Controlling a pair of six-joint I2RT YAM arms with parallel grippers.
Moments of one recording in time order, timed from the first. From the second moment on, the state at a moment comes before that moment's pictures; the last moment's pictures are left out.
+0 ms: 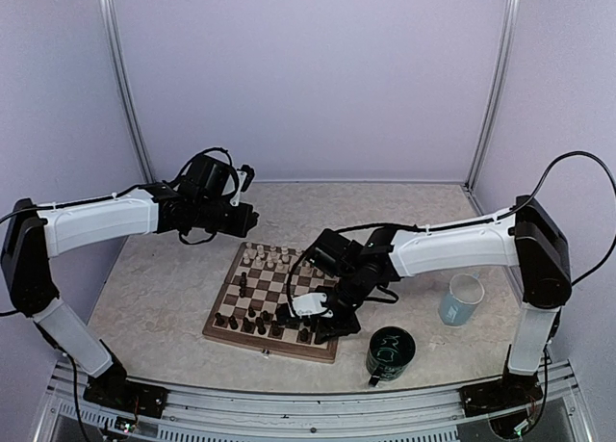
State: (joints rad) left arm -0.63 1.58 1.18 -0.31 -0.06 -0.21; right arm 1.07 1.89 1.32 -0.62 -0.34 -0.69
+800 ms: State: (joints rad) left arm -0.78 1.72 1.35 -0.54 0.53 -0.08; right arm 0.92 1.69 1.47 -0.64 -0.13 -0.82
